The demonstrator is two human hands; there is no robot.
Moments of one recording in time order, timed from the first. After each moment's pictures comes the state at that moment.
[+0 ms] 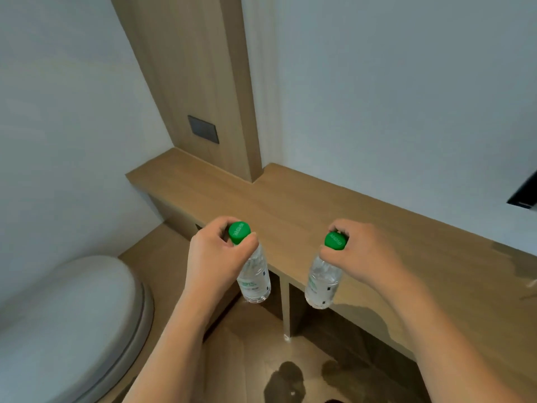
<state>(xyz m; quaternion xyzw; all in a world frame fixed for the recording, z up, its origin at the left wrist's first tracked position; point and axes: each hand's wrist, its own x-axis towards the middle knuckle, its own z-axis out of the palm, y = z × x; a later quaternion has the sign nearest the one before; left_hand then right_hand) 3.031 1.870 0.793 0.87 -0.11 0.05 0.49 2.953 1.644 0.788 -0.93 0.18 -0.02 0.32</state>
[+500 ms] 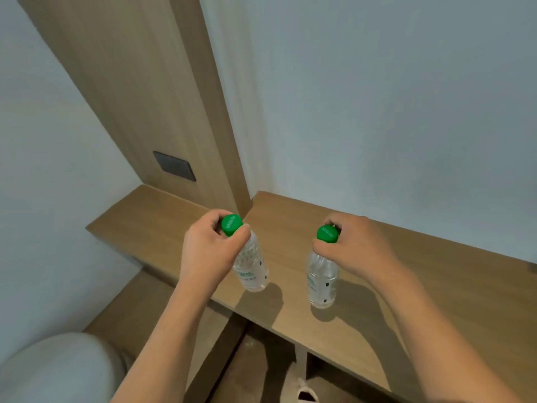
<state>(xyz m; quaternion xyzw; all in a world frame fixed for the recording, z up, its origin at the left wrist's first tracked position) 3.238 1.813 0.798 0.87 -0.18 0.02 0.45 3.129 1.603 0.789 -0.91 0.24 -0.06 0.33</state>
